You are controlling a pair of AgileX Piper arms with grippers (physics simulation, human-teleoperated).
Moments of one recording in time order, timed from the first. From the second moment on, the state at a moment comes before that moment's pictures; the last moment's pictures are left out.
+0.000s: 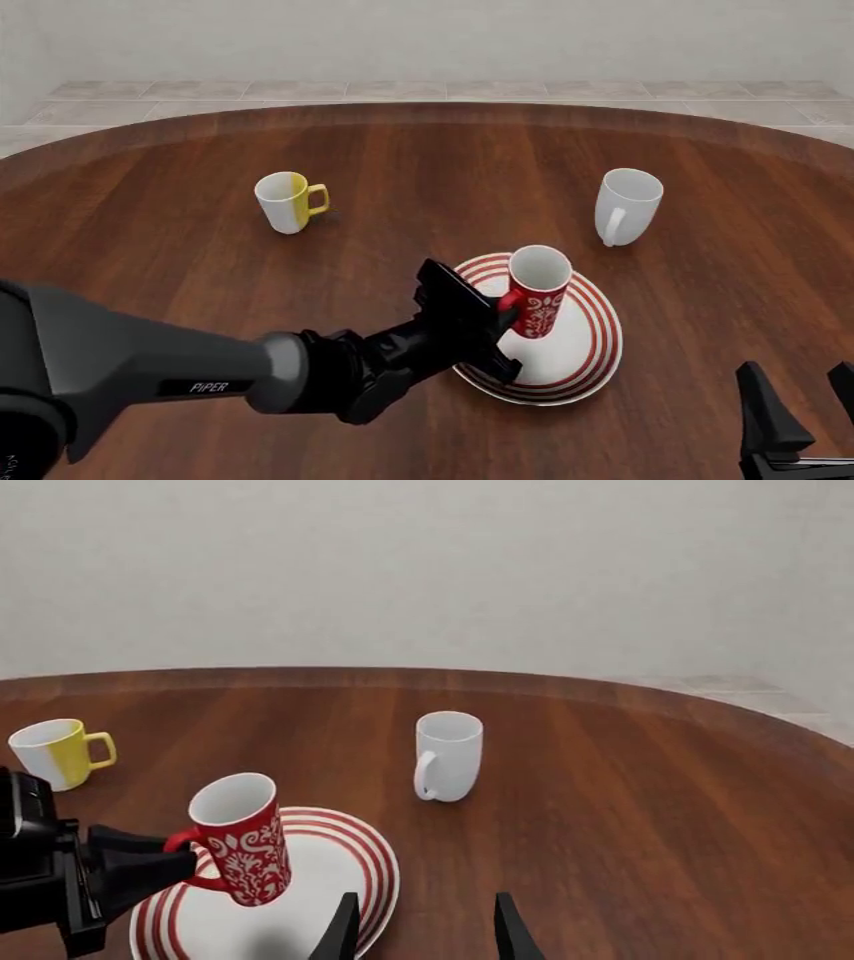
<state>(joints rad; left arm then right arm) -0.88 1.90 -0.94 -0.54 0.00 -0.02 0.00 0.00 0.02 -0.01</state>
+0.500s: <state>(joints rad) -0.86 1.95 -0.96 -0.56 0.00 -0.02 0.00 0.00 0.02 -0.01</state>
